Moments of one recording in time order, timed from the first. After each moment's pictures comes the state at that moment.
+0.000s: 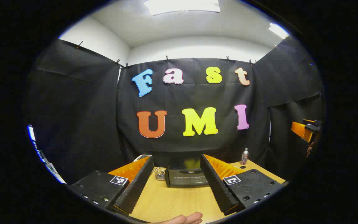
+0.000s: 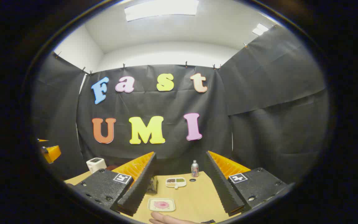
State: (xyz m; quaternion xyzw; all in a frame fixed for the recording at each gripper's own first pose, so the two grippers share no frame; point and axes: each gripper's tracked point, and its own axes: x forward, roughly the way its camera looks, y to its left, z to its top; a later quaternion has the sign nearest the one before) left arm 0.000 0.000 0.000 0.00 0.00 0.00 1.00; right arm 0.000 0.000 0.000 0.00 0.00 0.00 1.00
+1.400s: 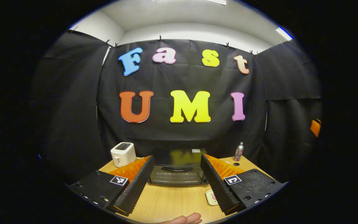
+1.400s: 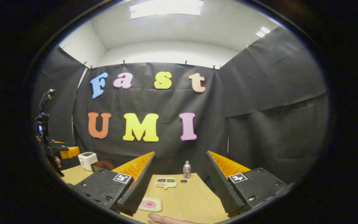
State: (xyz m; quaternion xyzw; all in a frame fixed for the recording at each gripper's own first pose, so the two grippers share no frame) left arm 0.143 -0.056 -0.088 -0.02 0.10 -0.06 0.99; right arm 0.030 -0.043 -0.020 -0.03 -0.01 -0.01 1.00
